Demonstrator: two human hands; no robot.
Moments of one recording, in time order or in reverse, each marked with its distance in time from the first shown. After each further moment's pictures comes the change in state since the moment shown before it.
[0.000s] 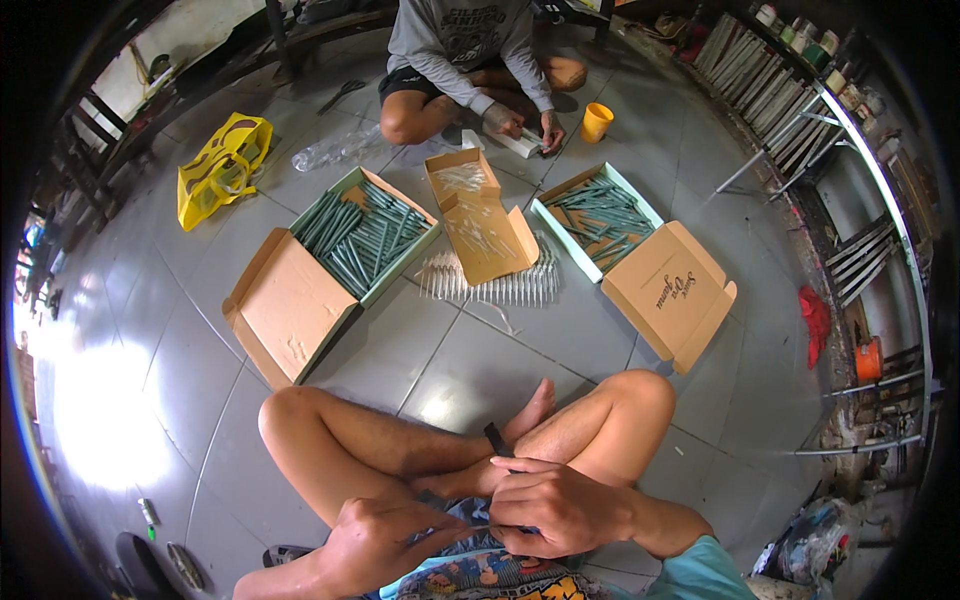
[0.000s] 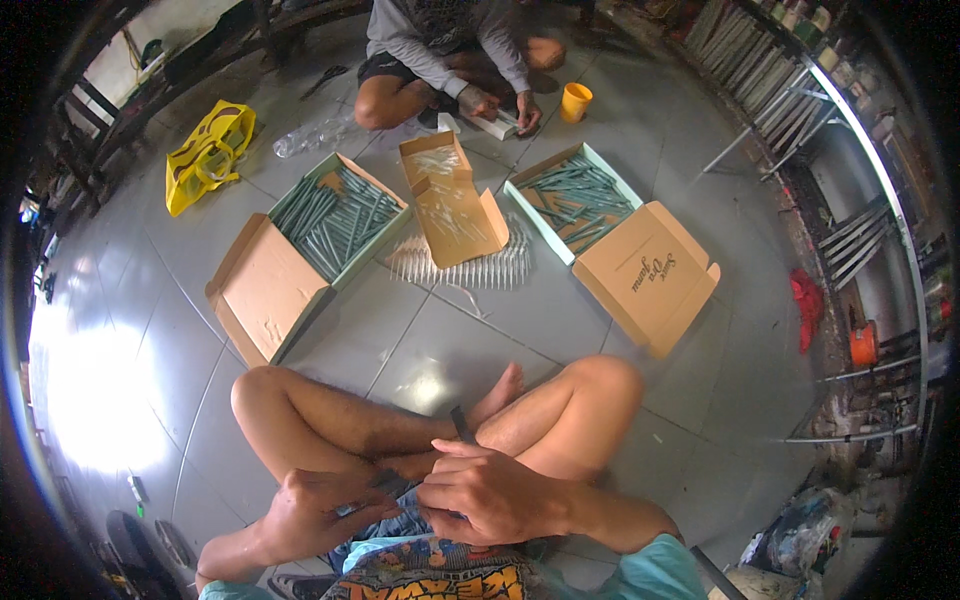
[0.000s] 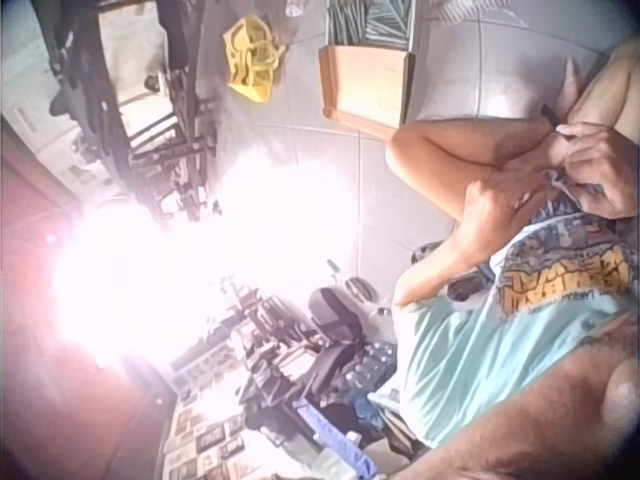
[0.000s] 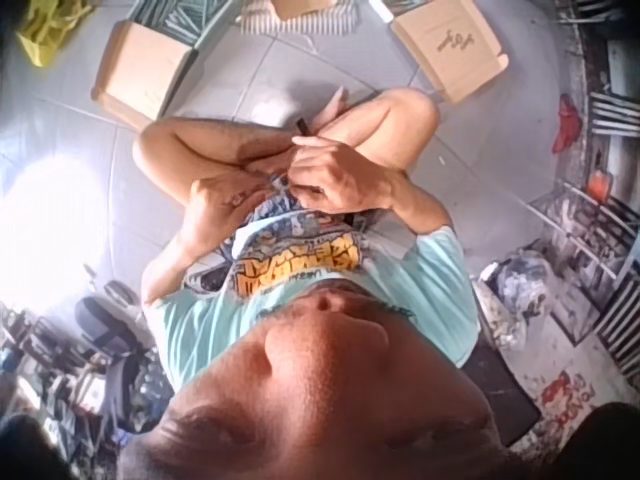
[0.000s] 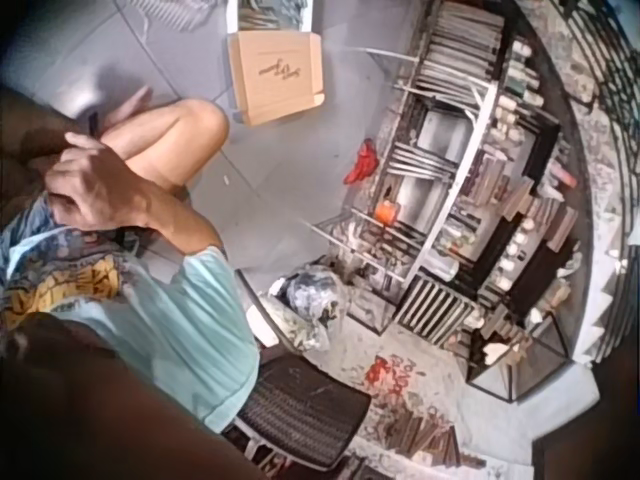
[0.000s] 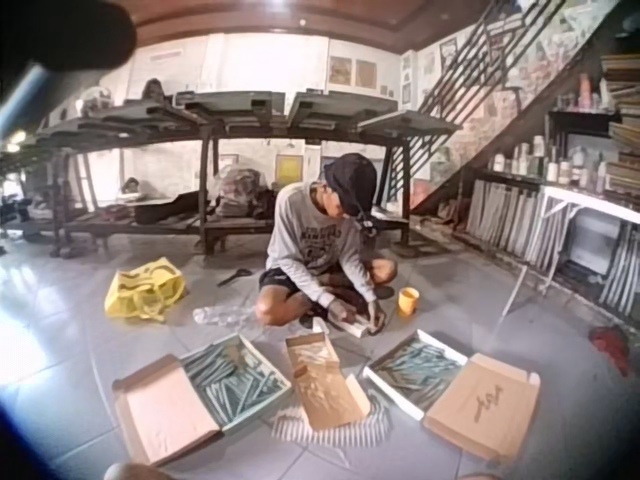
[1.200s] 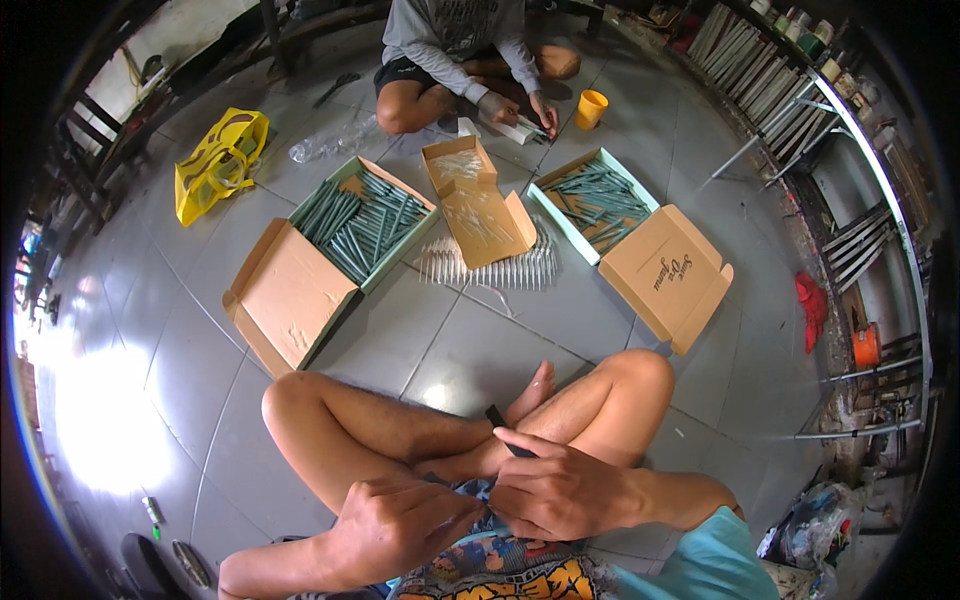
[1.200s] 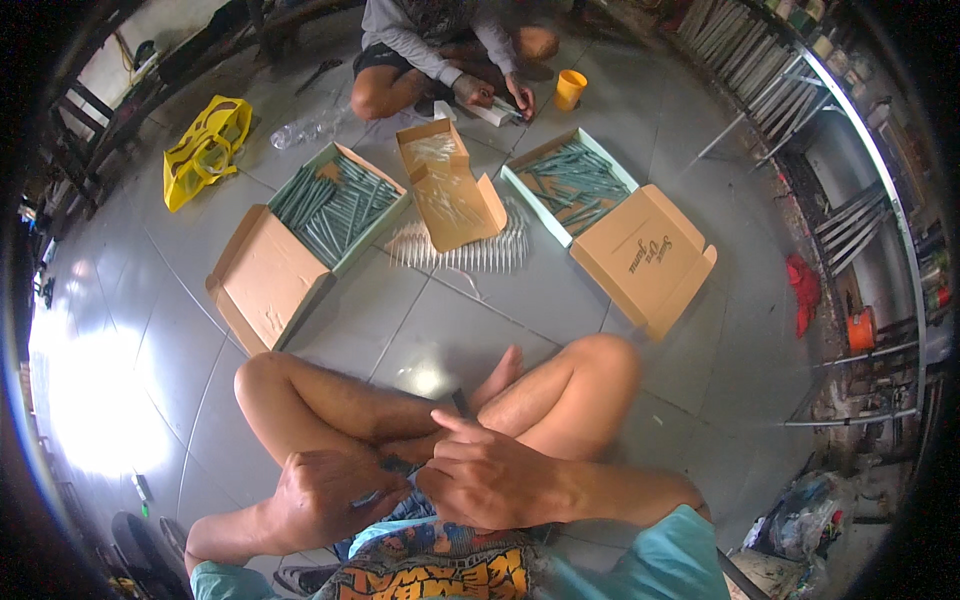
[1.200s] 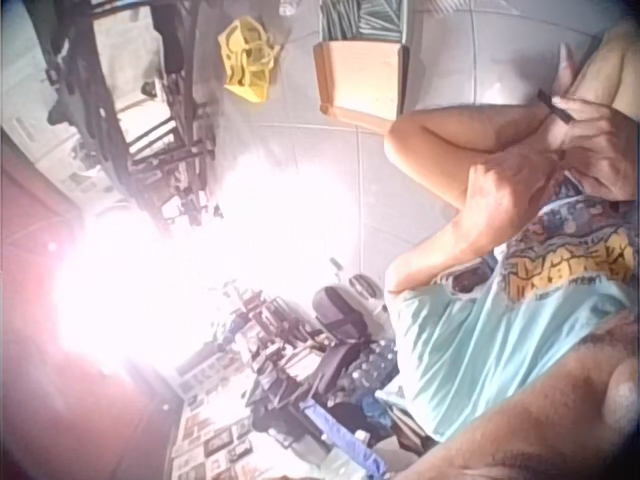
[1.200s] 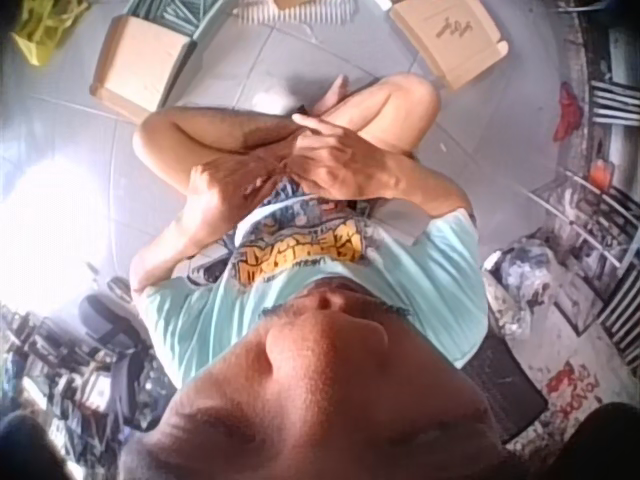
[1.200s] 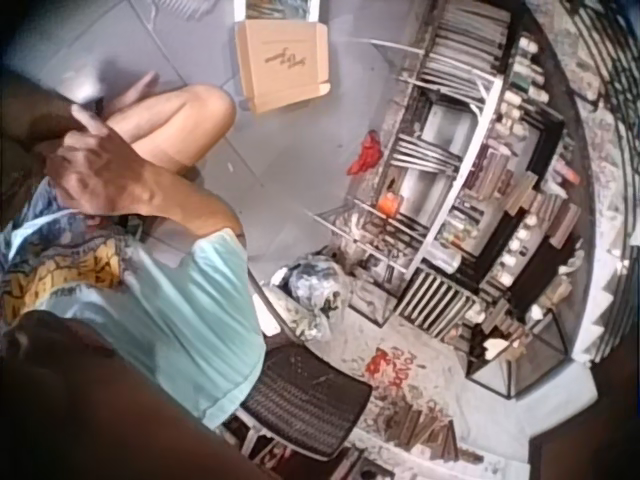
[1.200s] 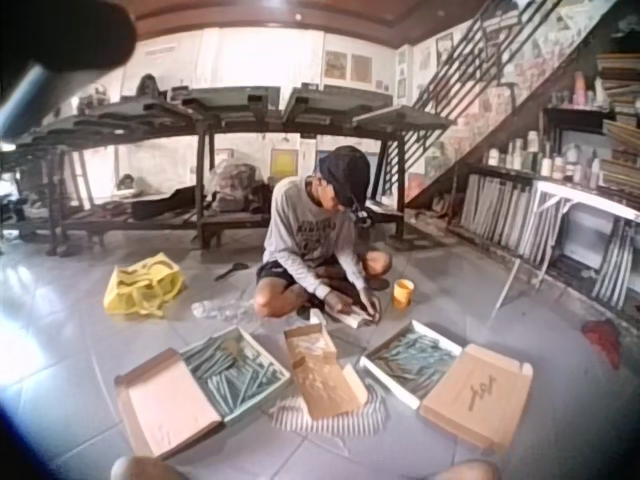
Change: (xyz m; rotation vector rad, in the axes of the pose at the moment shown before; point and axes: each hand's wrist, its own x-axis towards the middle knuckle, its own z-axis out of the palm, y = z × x) left_hand 0.004 0.006 -0.001 0.174 0.084 0.300; right_hand 0.000 -0.014 0.004 -0.267 0.013 -0.108
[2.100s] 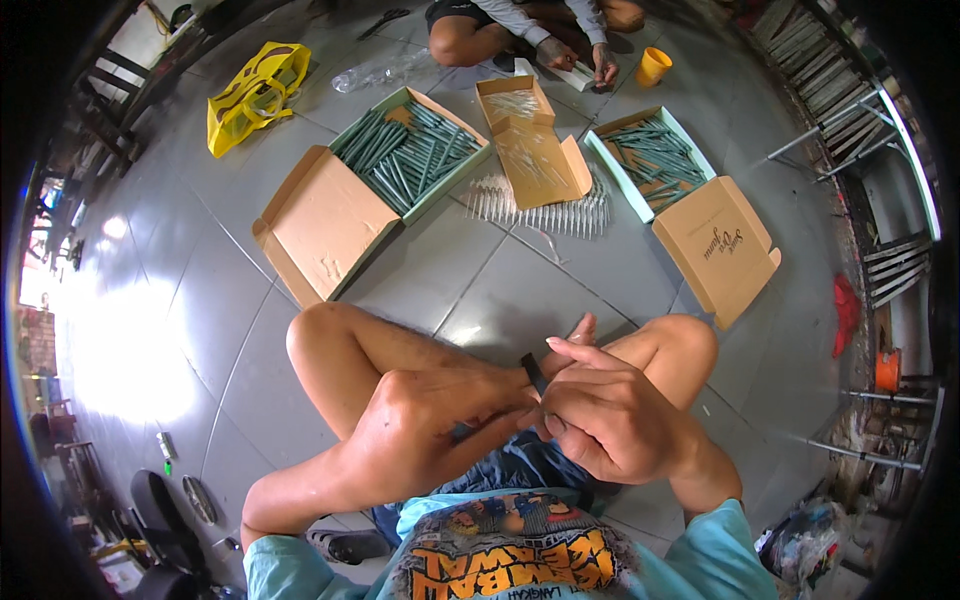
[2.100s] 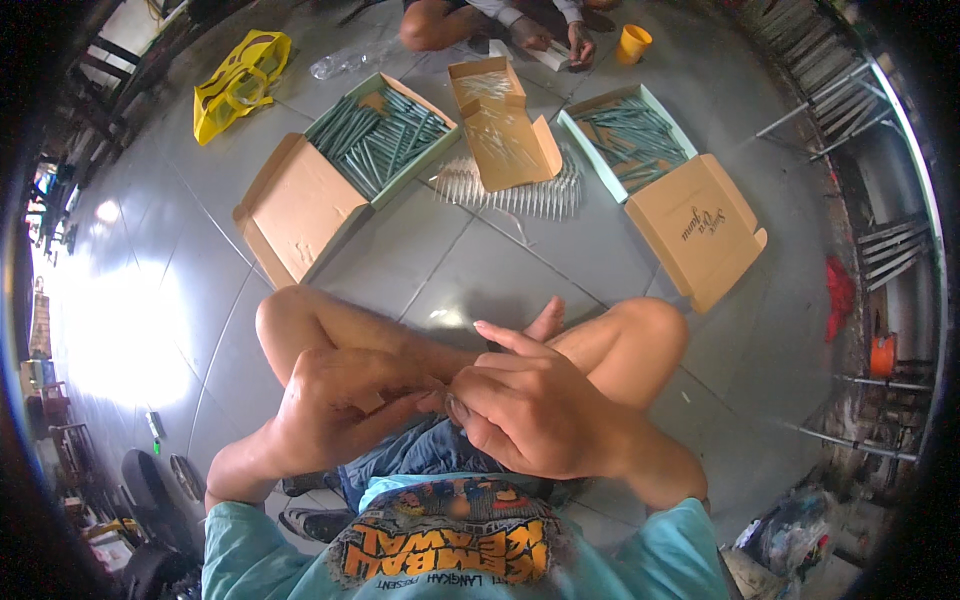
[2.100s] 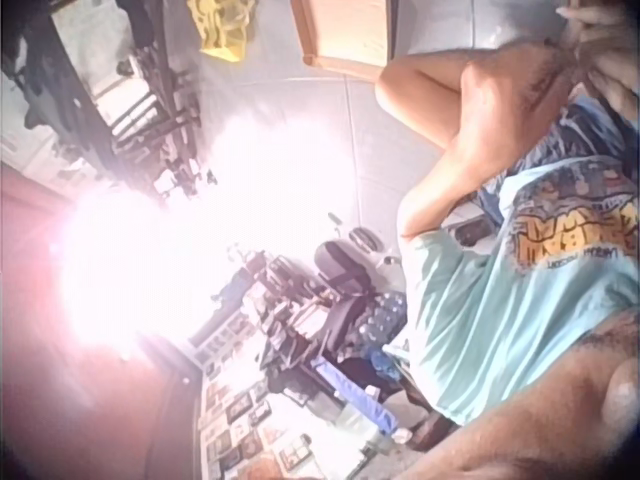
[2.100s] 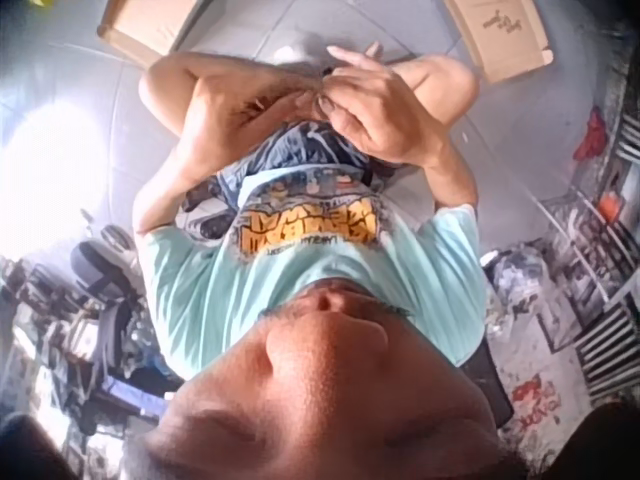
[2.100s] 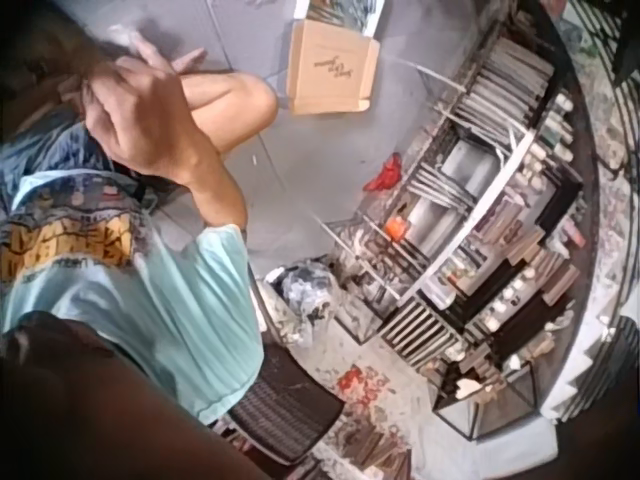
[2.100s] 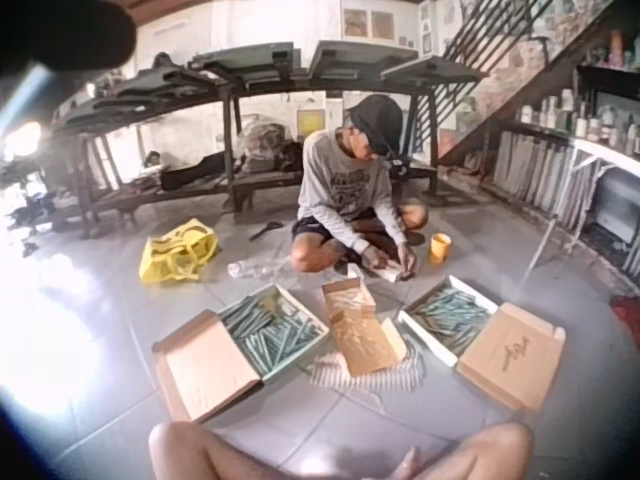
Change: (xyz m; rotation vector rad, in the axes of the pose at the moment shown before) left_hand 0.029 -0.017 -0.009 -0.322 0.111 -0.082; right_hand 0.024 0.014 -0.024 0.134 0.143 0.105
